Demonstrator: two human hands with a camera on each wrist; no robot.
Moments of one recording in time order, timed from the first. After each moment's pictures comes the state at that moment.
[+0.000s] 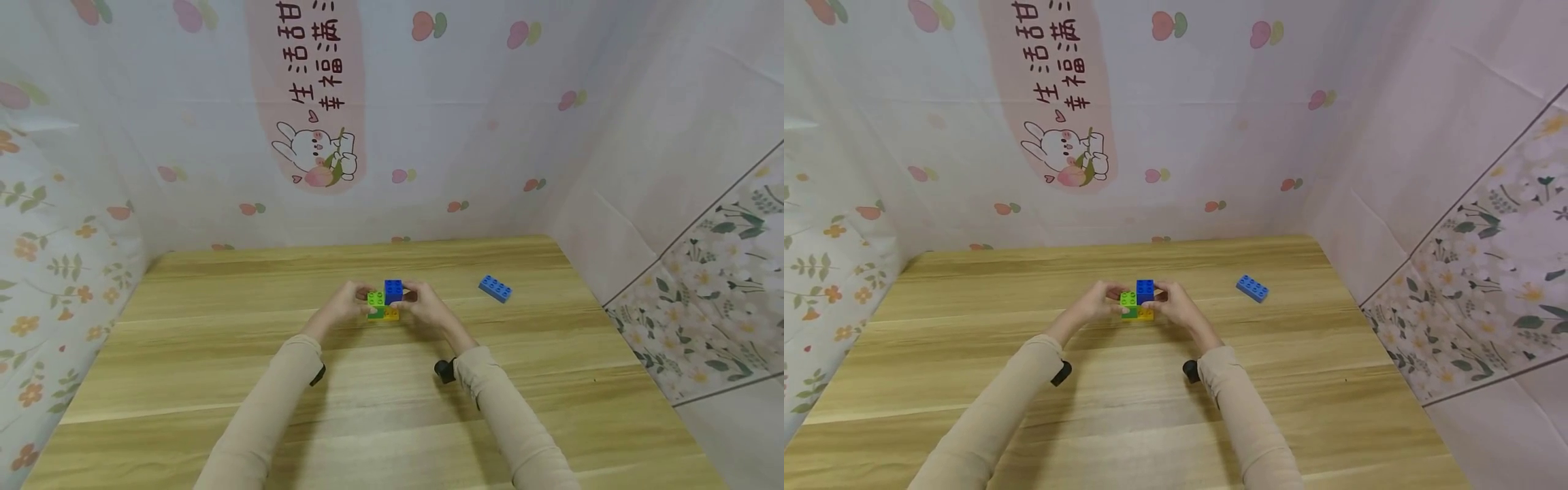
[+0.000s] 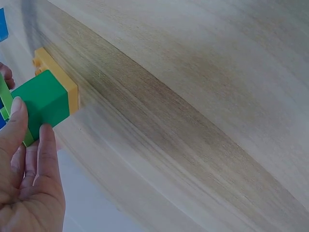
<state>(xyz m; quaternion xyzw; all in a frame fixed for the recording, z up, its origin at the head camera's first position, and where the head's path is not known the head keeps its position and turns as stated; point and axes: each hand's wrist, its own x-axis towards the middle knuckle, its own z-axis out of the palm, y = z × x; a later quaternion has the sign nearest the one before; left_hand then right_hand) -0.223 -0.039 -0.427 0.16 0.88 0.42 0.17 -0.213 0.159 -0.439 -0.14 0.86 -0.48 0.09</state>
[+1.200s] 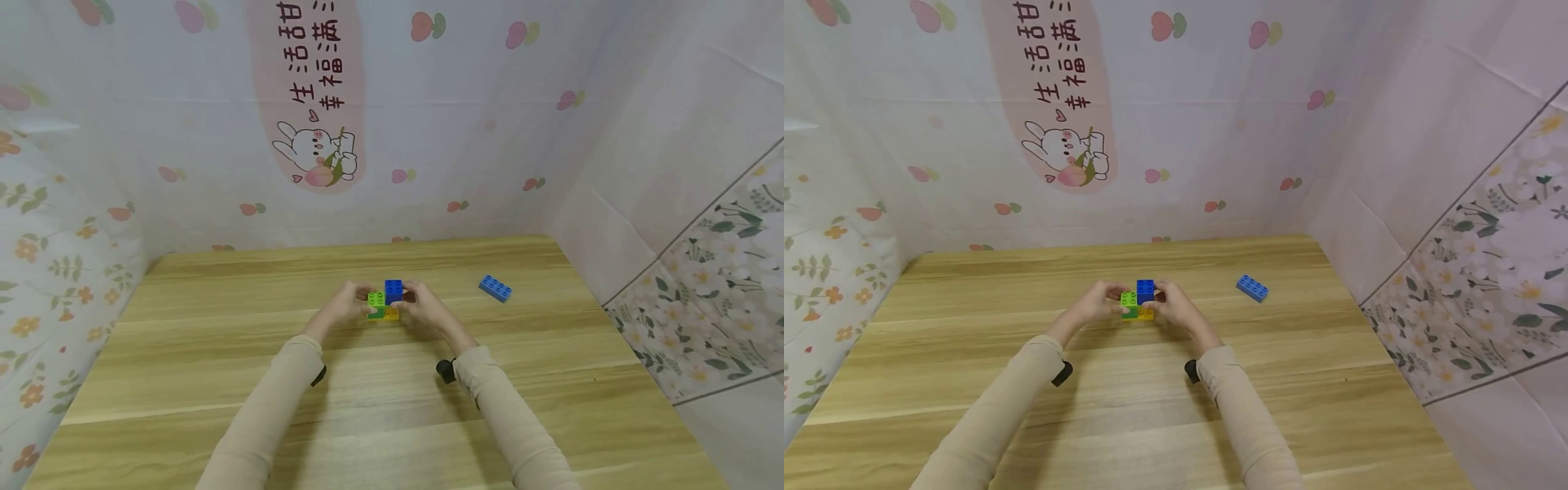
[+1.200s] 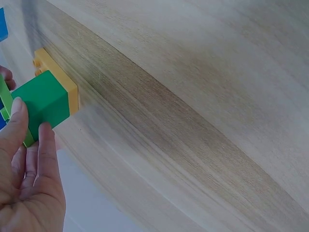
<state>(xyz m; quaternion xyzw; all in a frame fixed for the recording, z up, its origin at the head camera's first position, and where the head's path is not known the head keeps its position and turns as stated) -0.220 -0.037 -0.426 0.15 0.88 0.42 0.18 -0.210 0.158 -0.435 -0.16 0.87 -0.46 0.11</state>
